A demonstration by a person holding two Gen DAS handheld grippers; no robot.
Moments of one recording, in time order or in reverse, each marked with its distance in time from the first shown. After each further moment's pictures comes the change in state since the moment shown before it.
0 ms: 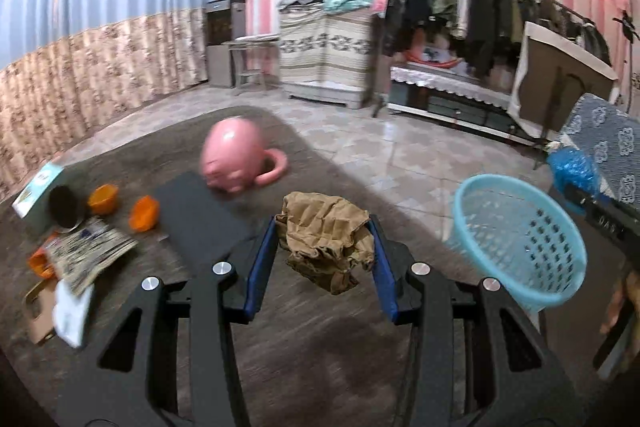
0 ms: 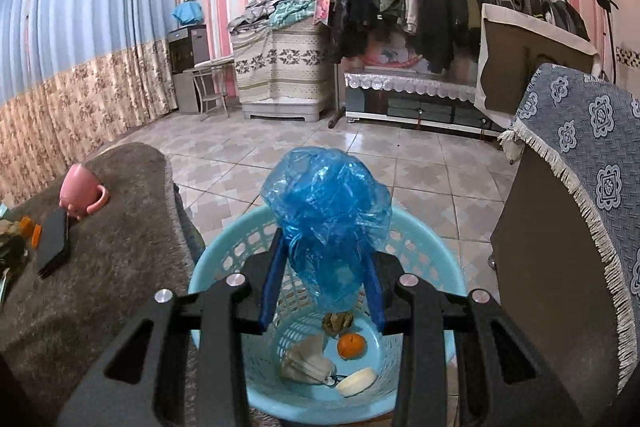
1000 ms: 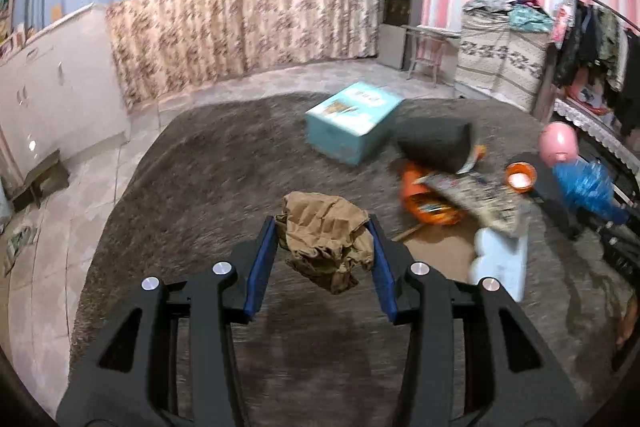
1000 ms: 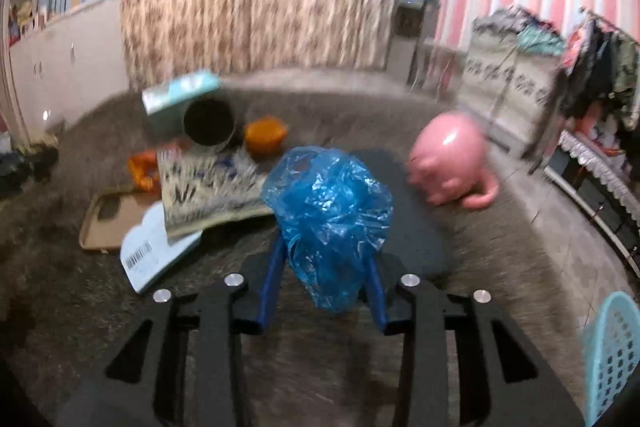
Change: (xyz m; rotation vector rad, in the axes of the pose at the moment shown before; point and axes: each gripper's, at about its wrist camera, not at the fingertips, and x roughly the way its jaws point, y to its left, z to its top) left arm -0.106 0.319 -0.075 -0.296 0.054 0.478; right arm -0.034 0.365 -0.064 -0.530 0.054 0.560
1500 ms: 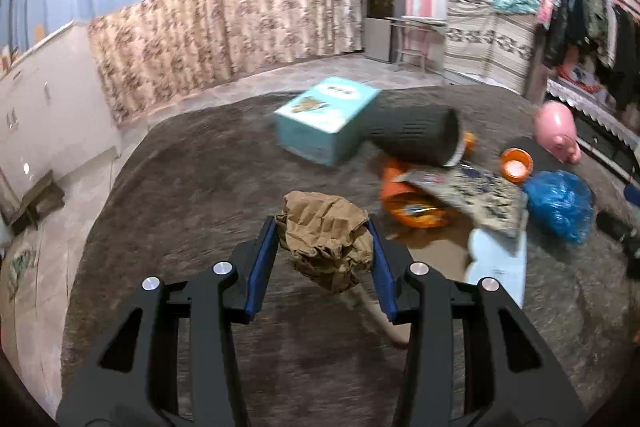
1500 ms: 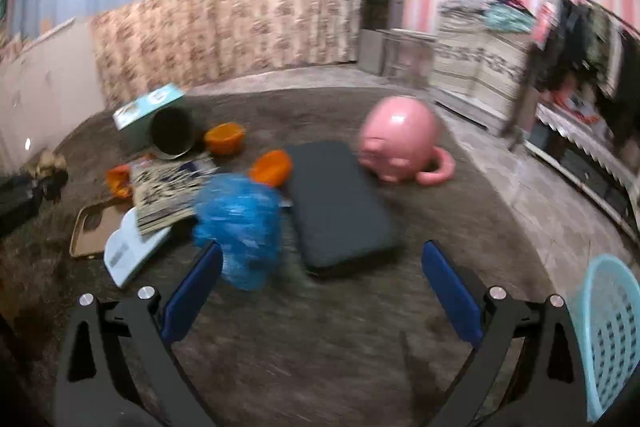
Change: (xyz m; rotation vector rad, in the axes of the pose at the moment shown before) left arm 0.024 -0.006 0.000 0.044 0.026 -0.006; right arm 0.012 -0.018 -0.007 0.071 0.042 -0.042
